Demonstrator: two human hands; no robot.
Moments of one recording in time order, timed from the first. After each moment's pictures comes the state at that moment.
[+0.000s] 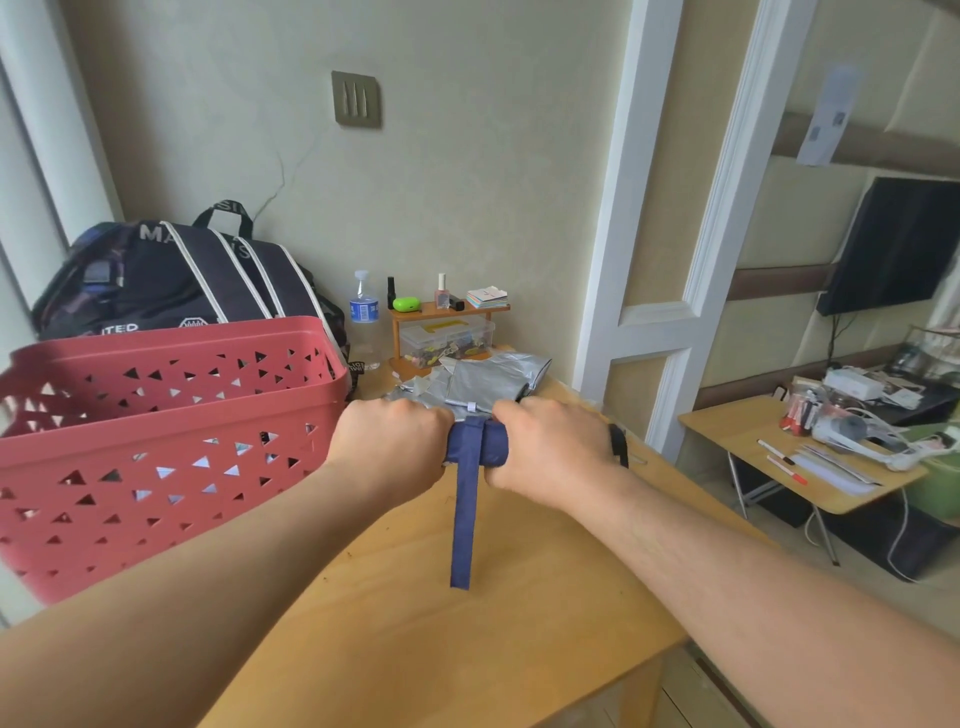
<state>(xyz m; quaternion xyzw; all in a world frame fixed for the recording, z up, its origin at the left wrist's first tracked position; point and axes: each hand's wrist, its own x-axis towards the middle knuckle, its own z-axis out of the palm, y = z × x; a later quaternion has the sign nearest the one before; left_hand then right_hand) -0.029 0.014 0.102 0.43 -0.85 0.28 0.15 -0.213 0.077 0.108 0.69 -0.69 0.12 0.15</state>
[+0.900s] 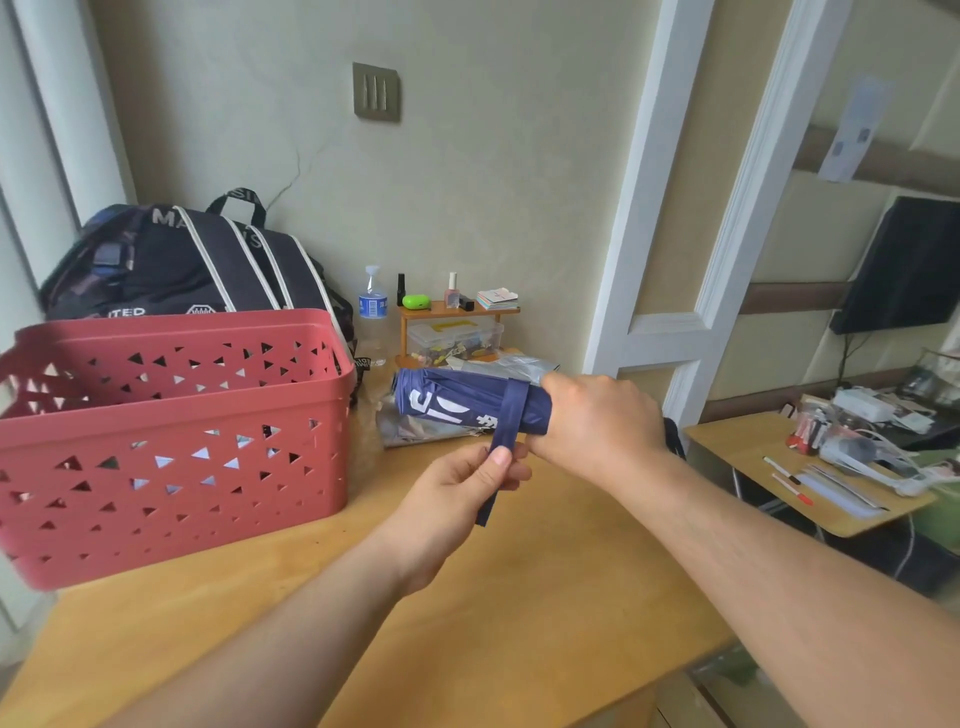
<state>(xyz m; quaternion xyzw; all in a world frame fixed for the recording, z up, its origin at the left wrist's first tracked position) -0.060 0.066 0.063 0.30 -0.63 -0.60 0.39 -0.237 0.080 0.140 0.64 -0.72 0.13 0.21</state>
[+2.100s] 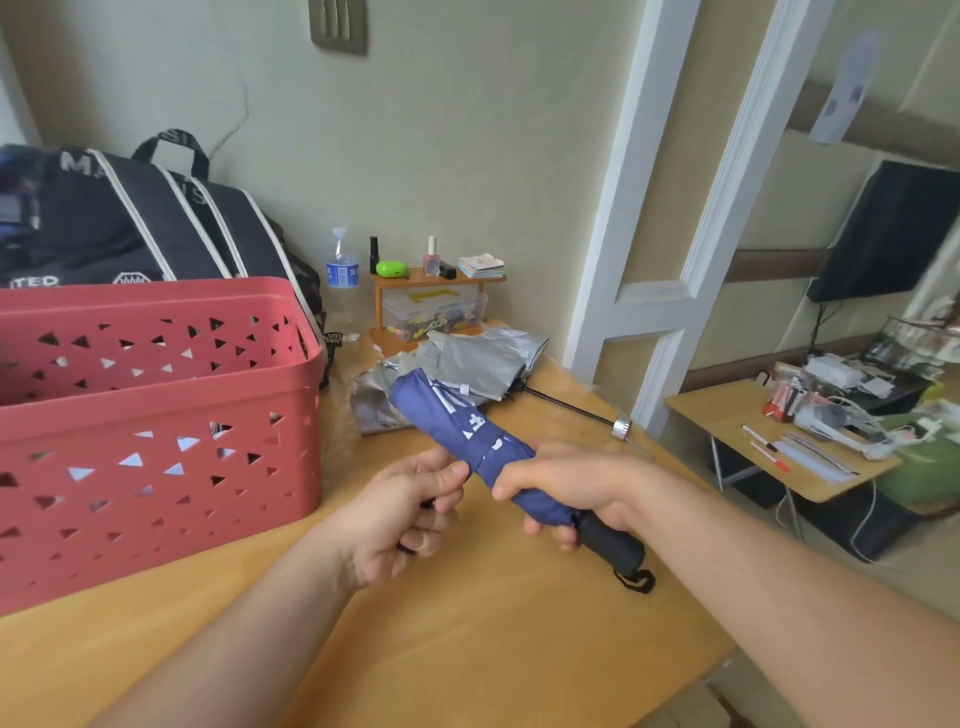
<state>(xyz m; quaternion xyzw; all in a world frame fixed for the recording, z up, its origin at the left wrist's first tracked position) -0.039 -0.008 0.022 0.26 -0.49 -0.79 0.27 -0.241 0.053 0.086 0.48 -0.71 0.20 -0.48</state>
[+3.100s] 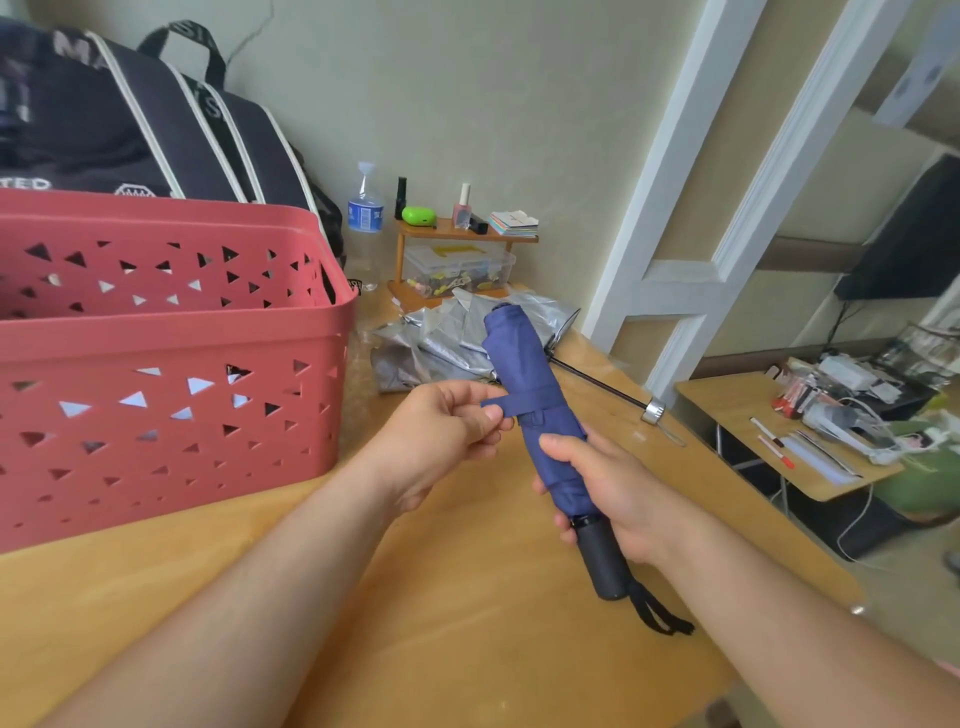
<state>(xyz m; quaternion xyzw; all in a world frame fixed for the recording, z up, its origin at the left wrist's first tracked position) -0.054 -0.041 0.023 0.33 -0.57 -0.65 0.38 -0.229 0.051 0.041 0.38 -0.63 0.44 -0.51</state>
